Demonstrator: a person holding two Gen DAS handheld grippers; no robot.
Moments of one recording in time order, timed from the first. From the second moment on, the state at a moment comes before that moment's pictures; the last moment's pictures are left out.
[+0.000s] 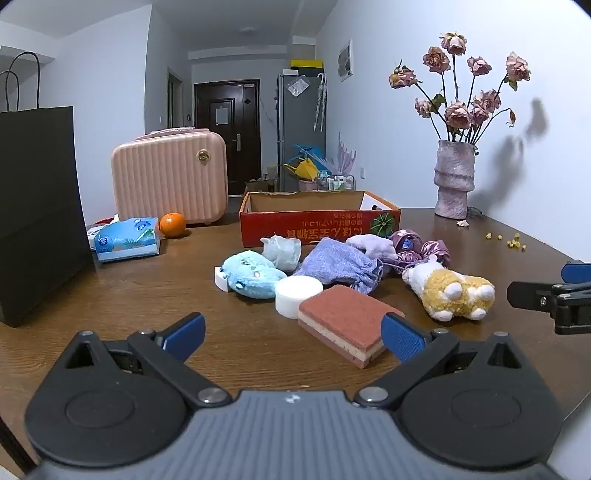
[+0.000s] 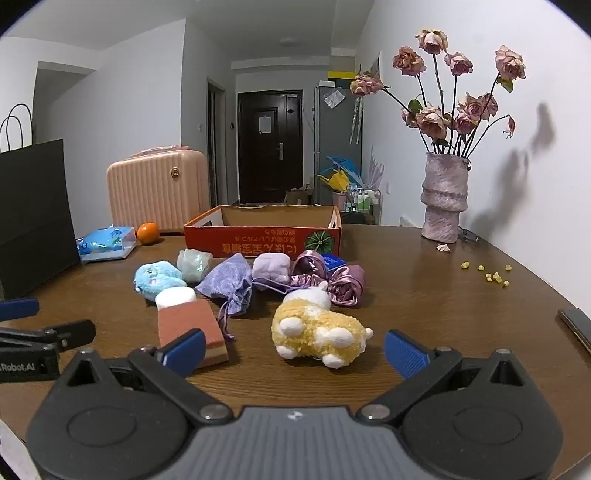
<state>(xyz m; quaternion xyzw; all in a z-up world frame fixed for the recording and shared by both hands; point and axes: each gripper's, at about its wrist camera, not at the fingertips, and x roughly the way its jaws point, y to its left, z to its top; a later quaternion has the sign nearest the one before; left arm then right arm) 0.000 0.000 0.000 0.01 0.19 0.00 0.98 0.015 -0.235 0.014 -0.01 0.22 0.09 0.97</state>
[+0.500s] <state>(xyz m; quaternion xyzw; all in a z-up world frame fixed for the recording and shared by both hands) 0.000 0.003 0.005 0.01 0.19 0.00 0.98 0.017 -0.235 0.015 -0.01 0.22 0.09 0.97</state>
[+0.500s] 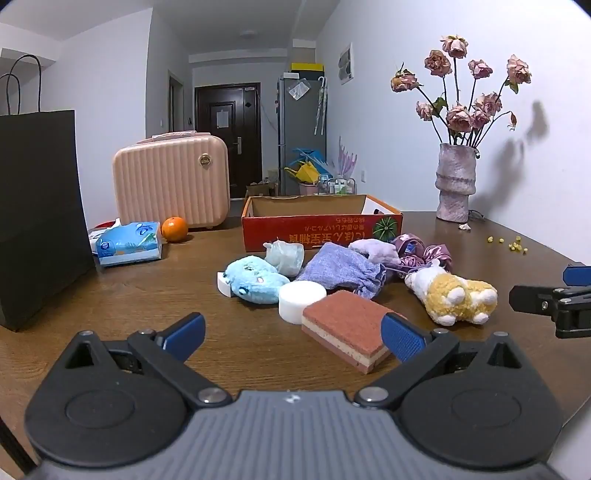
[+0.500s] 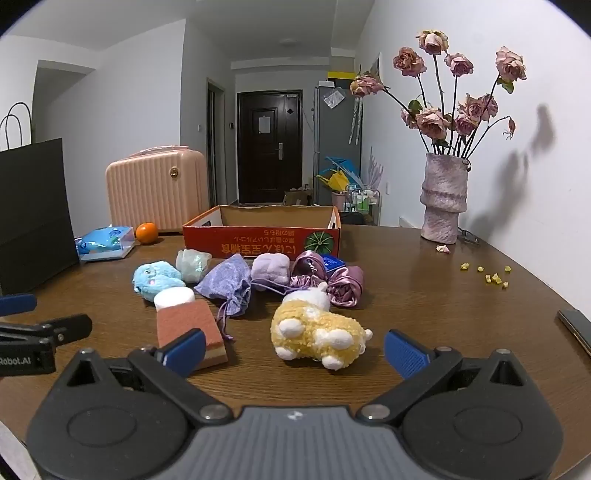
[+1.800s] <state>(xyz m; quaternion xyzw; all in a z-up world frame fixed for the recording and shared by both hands) 0.000 0.006 0.006 0.01 0.19 0.00 0.98 0.019 -0.235 0.014 -0.01 0.22 0.09 0.97</state>
